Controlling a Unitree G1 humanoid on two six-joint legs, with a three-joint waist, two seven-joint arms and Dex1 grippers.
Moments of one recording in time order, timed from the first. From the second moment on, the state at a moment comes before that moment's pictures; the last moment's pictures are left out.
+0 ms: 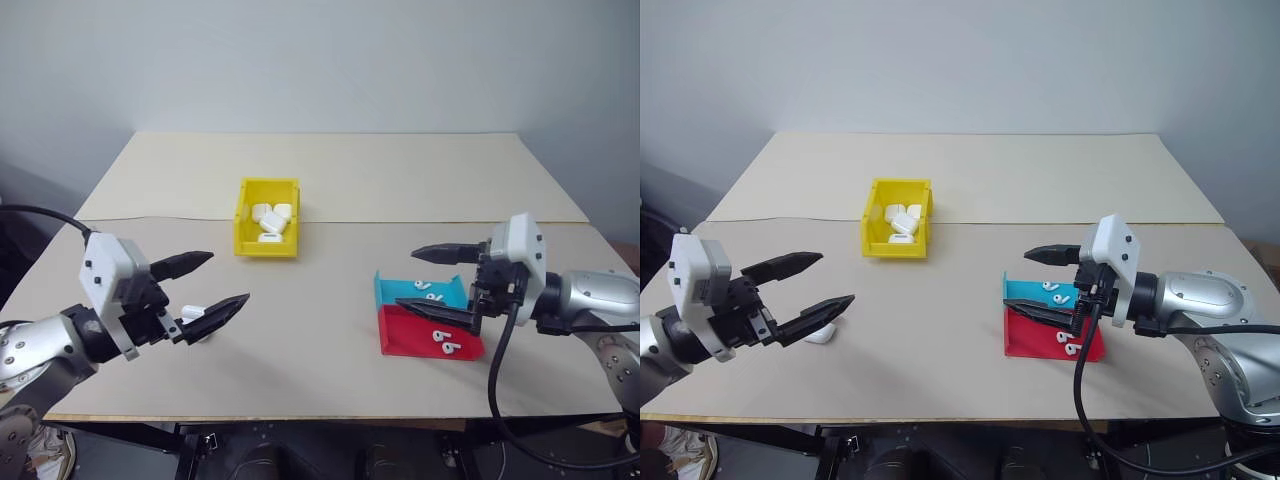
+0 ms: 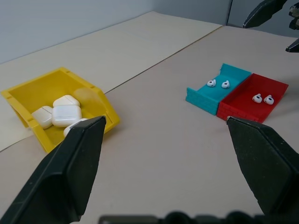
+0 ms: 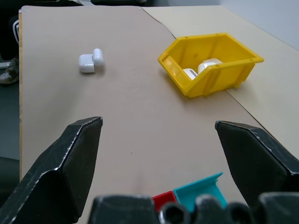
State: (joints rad) left arm 0.07 0.86 0.56 -0.77 -0.95 0.74 -0.63; right arm -0.30 -0.86 -0.21 -0.53 0.69 0.64 0.95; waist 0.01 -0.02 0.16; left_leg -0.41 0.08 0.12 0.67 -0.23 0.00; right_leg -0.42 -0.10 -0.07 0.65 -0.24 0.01
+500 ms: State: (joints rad) left arm 0.01 1.02 0.52 -0.80 -0.89 0.94 -0.40; right arm -0.29 -0.86 -0.20 -0.52 0.69 0.64 0.95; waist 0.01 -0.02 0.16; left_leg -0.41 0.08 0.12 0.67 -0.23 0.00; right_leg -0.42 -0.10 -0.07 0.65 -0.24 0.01
